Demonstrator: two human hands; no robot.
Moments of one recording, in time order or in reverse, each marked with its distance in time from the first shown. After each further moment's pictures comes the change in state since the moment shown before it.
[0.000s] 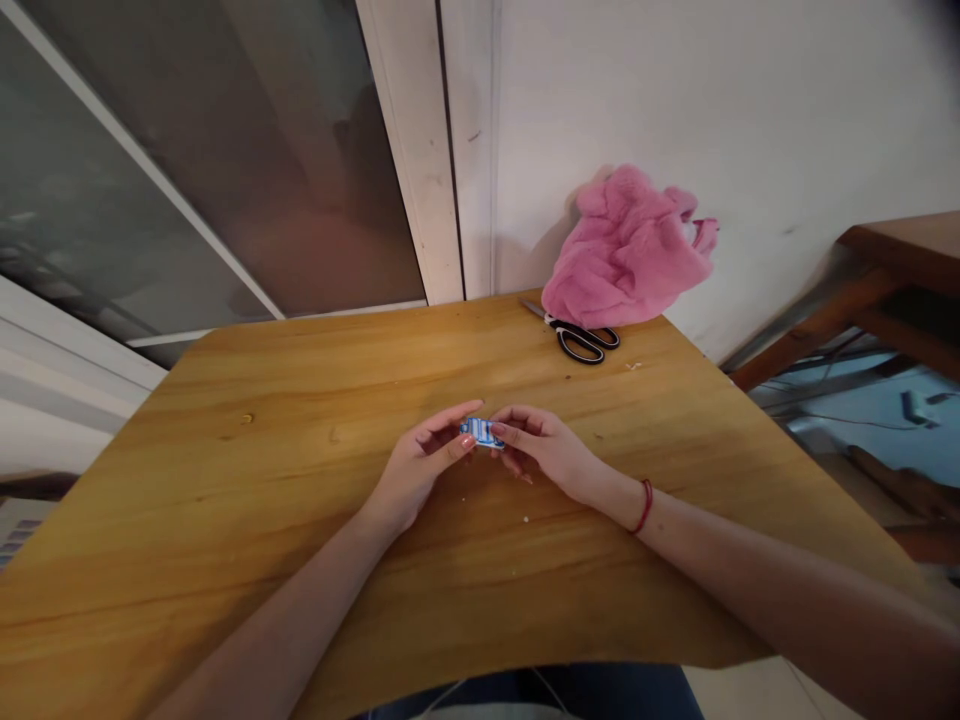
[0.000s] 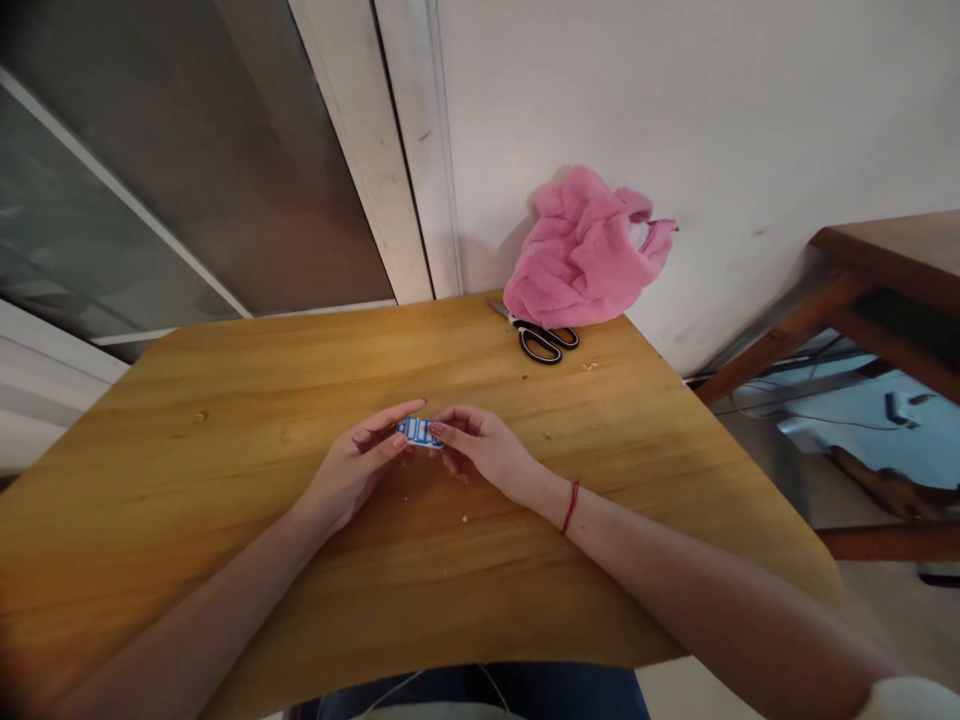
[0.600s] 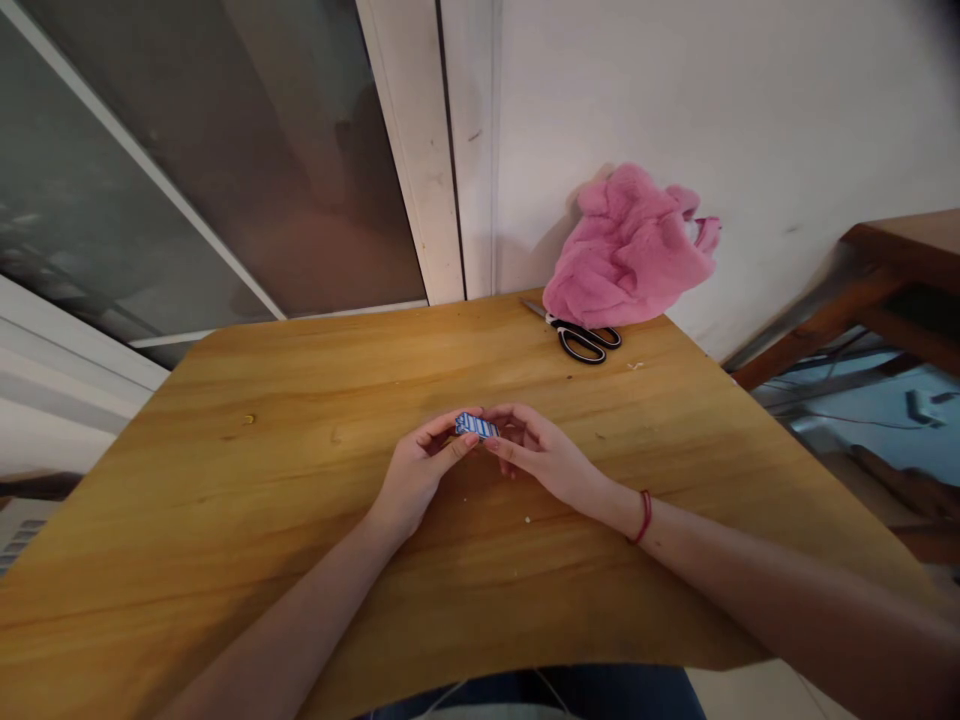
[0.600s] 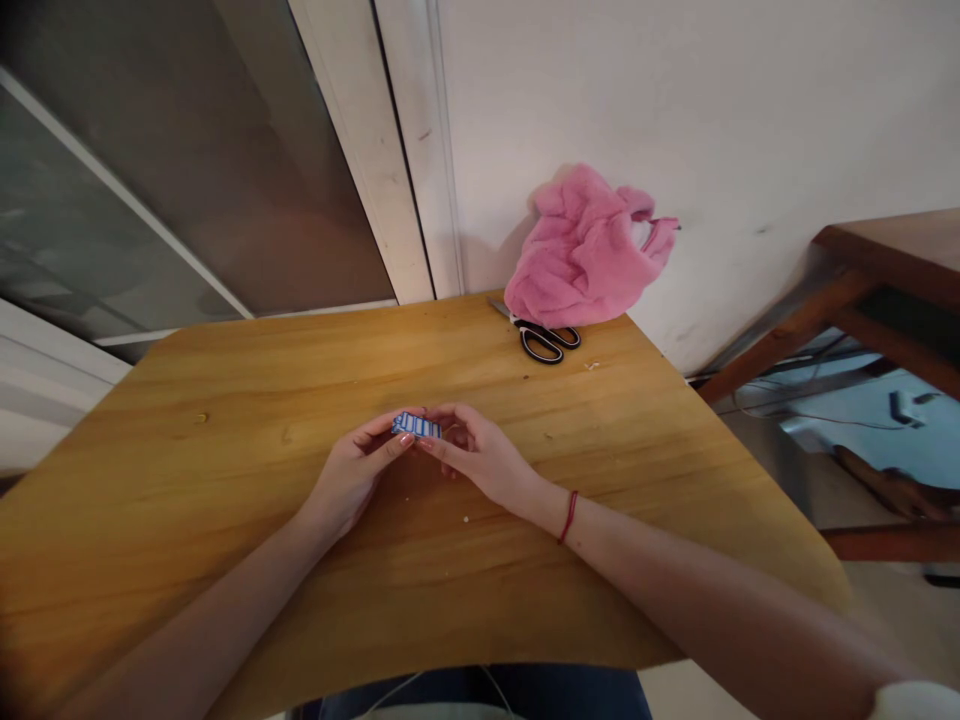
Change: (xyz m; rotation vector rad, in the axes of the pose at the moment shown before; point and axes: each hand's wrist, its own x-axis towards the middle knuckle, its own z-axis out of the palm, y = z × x) left_hand -0.001 -0.005 0.004 0.022 0.065 0.012; right_hand -0.006 0.007 0.004 -0.152 0.023 -0.138
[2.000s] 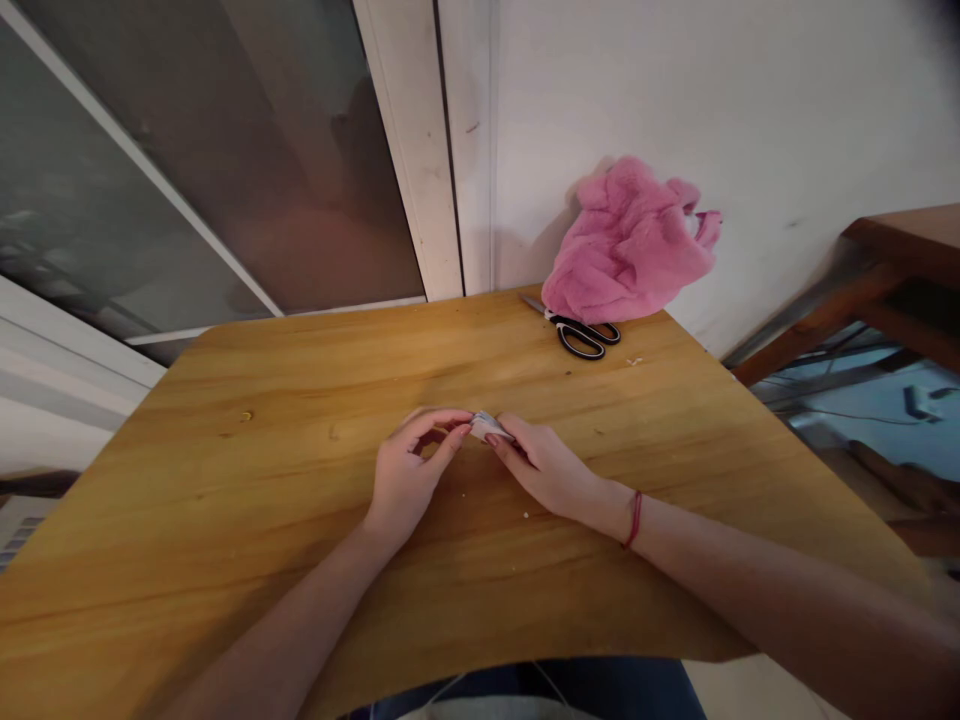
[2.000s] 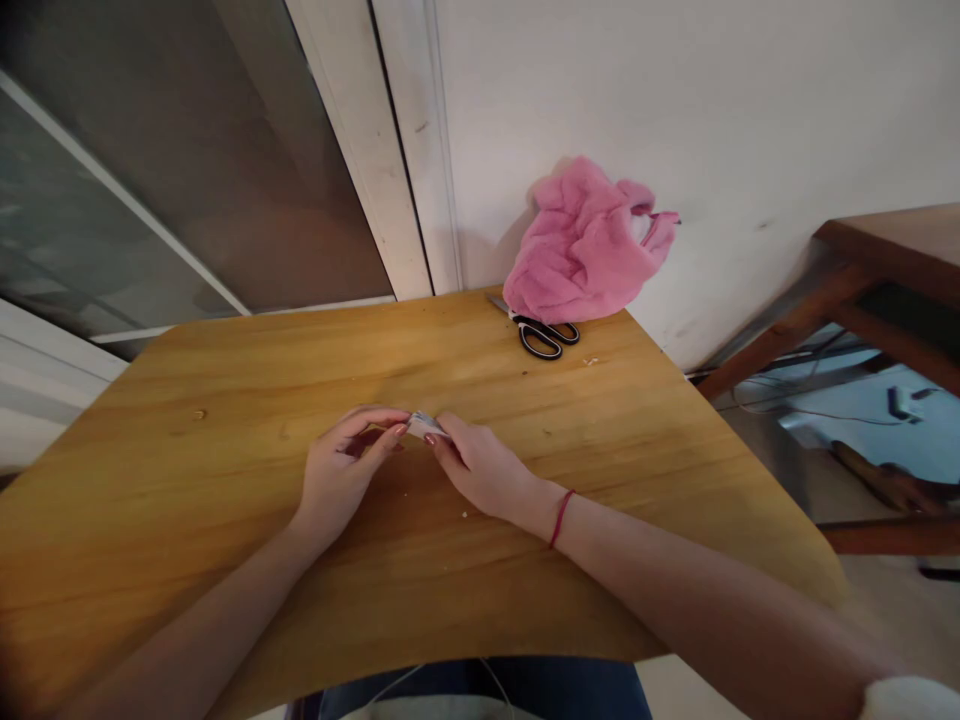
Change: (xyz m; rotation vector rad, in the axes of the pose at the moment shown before) left_hand -0.006 0.008 -0.003 0.423 0.154 0.298; right_hand -0.009 -0.007 0.002 -0.767 0.025 -0.112
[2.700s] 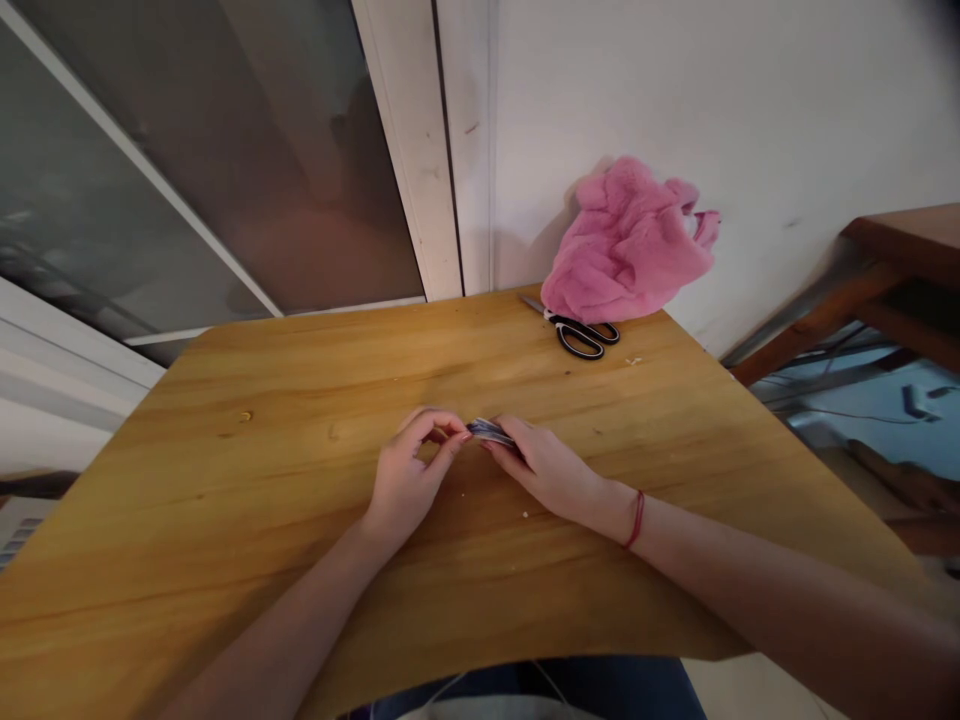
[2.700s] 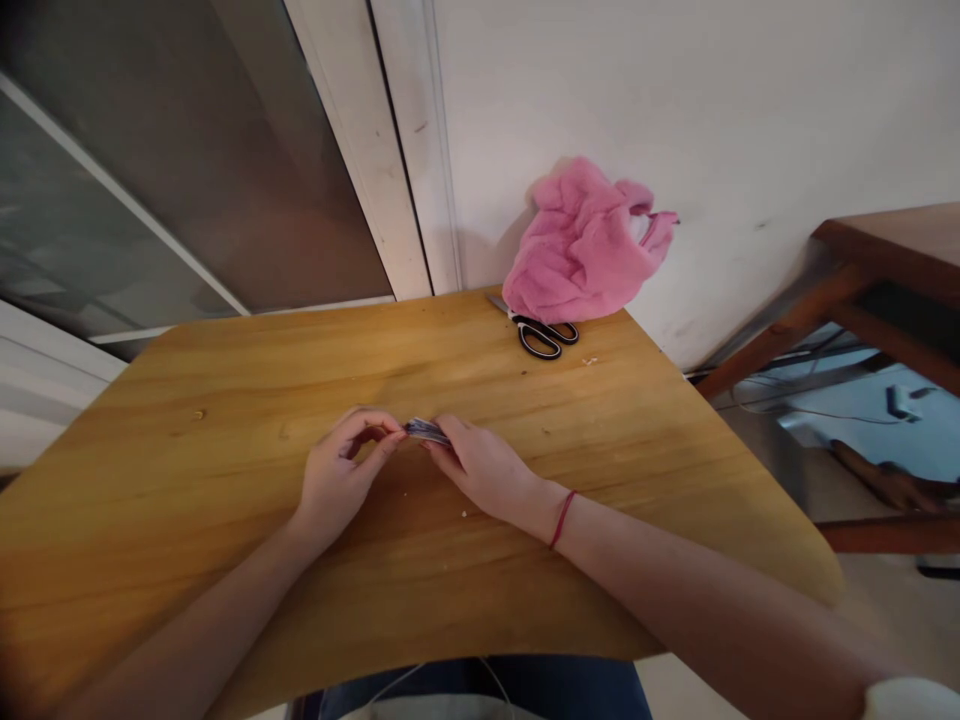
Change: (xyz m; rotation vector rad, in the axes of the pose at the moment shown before) left_hand -0.001 -0.002 -0.003 0.164 -0.027 0.159; right_hand 0.001 0.001 -0.002 -0.104 -0.028 -0.038
